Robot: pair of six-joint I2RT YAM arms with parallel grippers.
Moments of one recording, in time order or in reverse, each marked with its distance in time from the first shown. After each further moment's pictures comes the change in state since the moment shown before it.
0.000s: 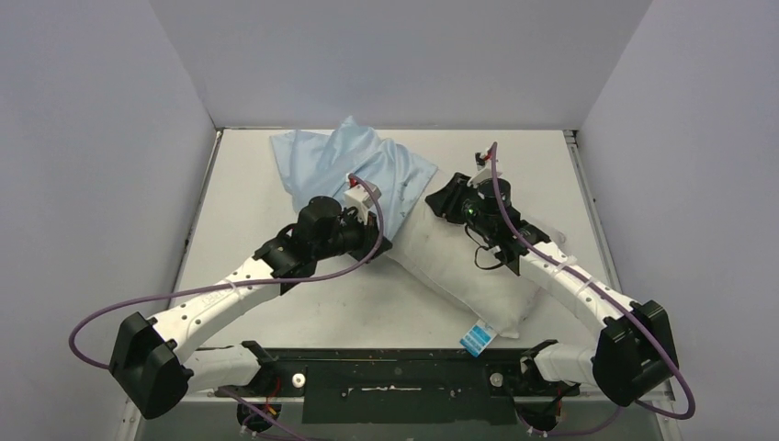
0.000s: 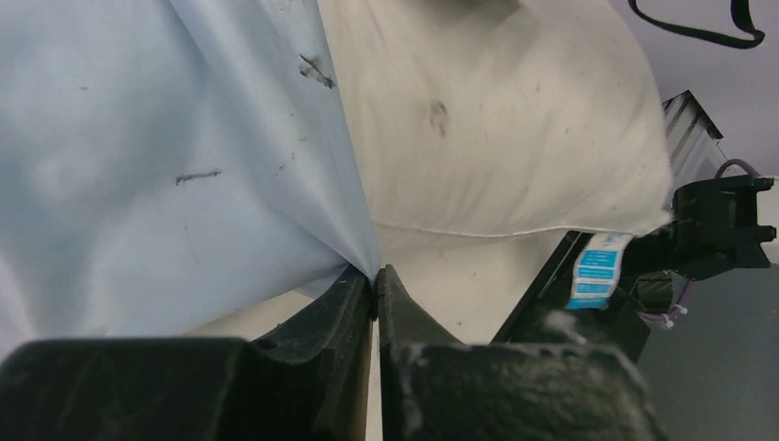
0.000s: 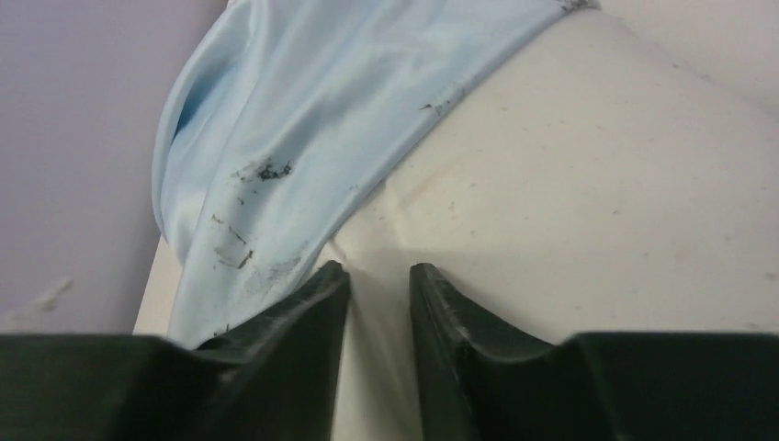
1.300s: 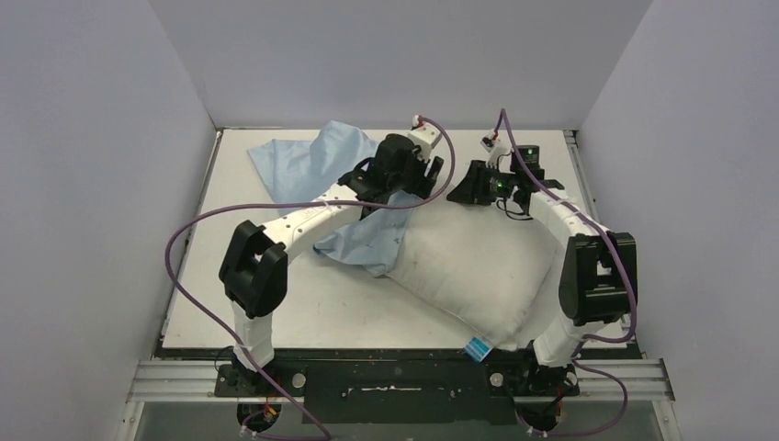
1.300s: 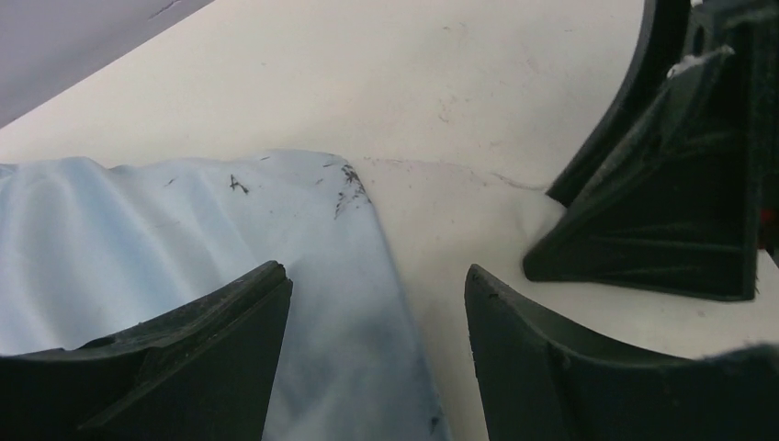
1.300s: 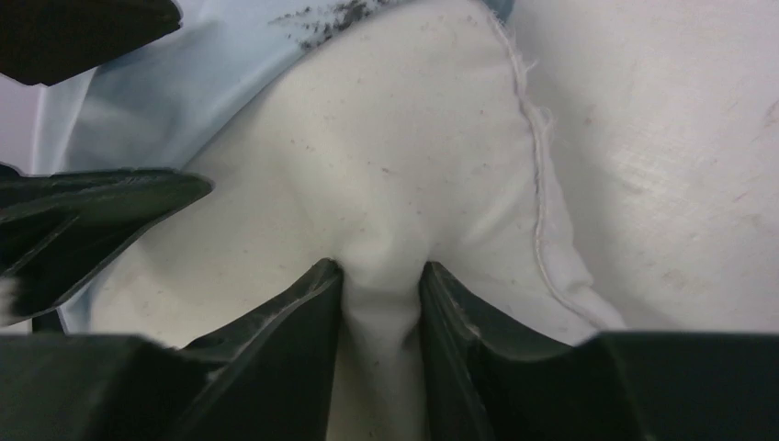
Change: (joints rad) left arm -0.005 0.701 0.712 -0.034 -0.325 0.285; right arm -0.392 0.441 0.341 -0.296 -0.722 -0.483
